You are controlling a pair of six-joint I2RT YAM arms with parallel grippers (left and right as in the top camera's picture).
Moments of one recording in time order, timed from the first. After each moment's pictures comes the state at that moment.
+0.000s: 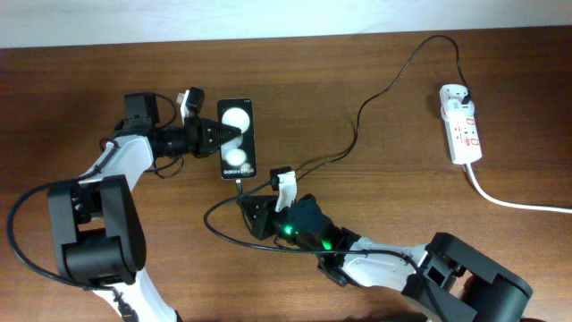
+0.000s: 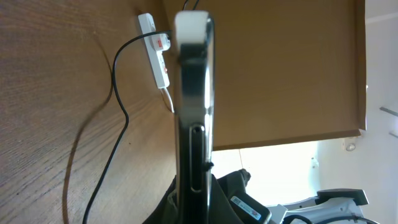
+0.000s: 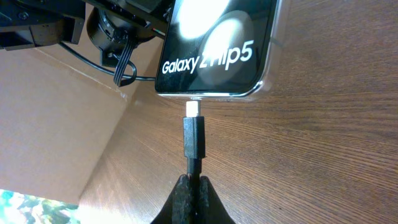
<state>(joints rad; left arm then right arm) 0.10 1.99 1.23 -0.35 1.51 -0.18 0.90 1.70 0.58 0.85 -0.07 0.85</state>
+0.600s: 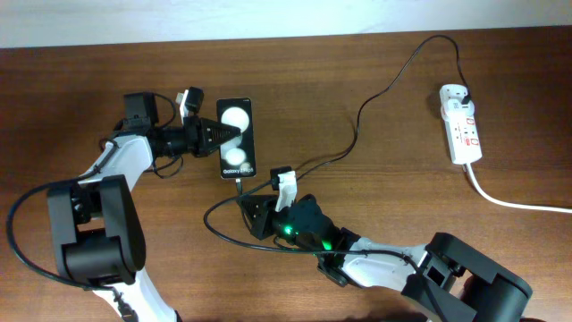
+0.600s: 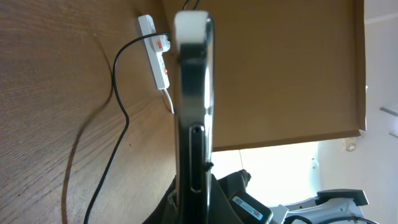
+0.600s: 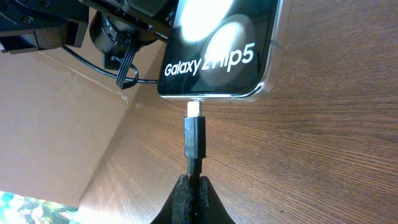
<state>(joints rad) 0.10 1.99 1.23 -0.35 1.51 -0.19 0.90 1.70 0.58 0.86 -0.06 0.85</state>
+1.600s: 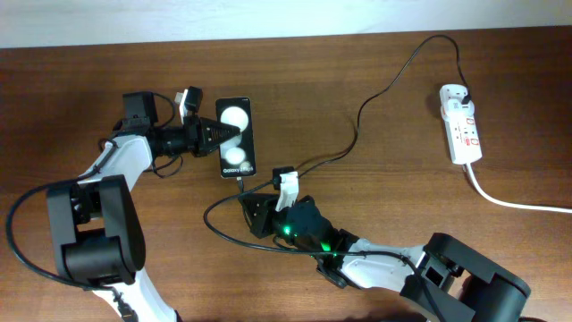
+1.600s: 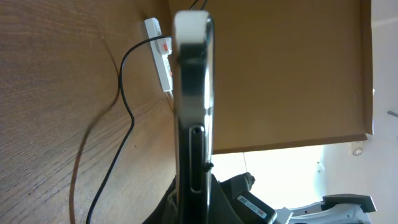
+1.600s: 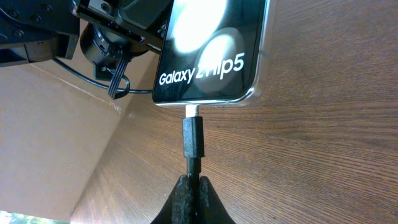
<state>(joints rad) 0.10 1.99 1.23 -0.35 1.49 -0.19 0.91 1.71 0.58 0.87 0.01 0.86</state>
